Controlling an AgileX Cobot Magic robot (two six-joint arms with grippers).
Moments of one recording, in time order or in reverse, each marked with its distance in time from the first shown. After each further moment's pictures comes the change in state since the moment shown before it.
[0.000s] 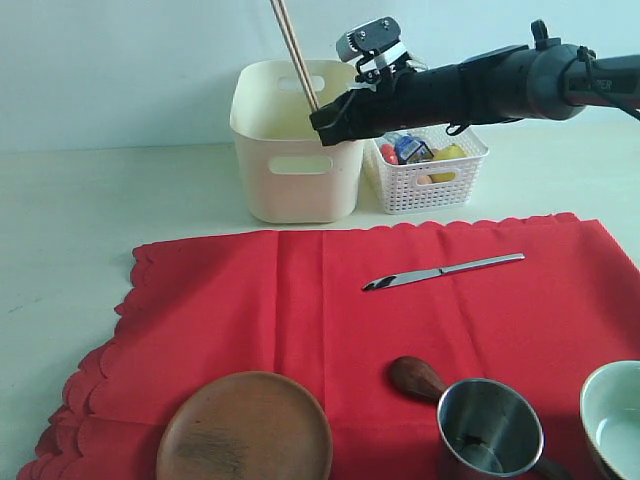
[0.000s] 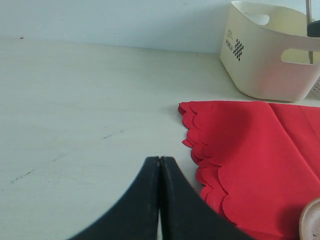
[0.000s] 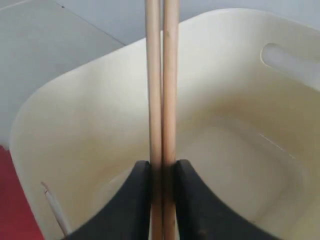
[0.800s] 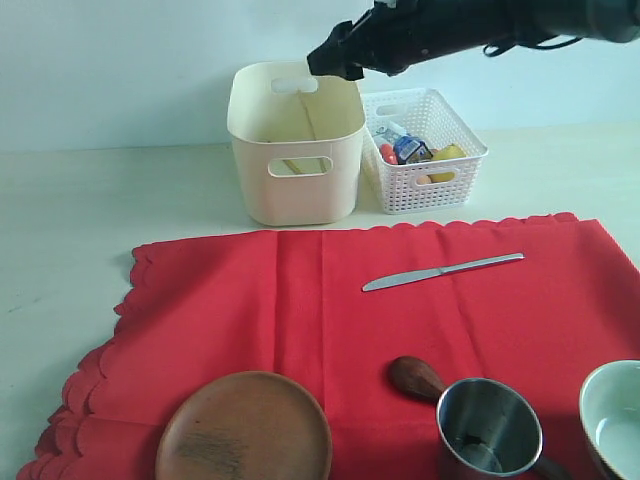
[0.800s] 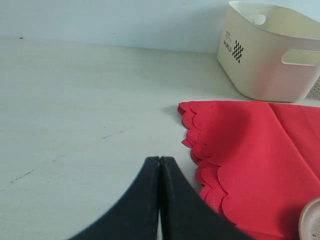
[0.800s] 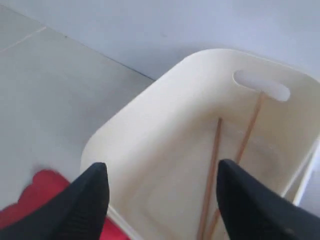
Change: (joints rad) left arm 0.000 0.000 0.000 0.000 0.000 0.000; right arm 0.000 -0.226 0.000 -0.386 0.038 0.586
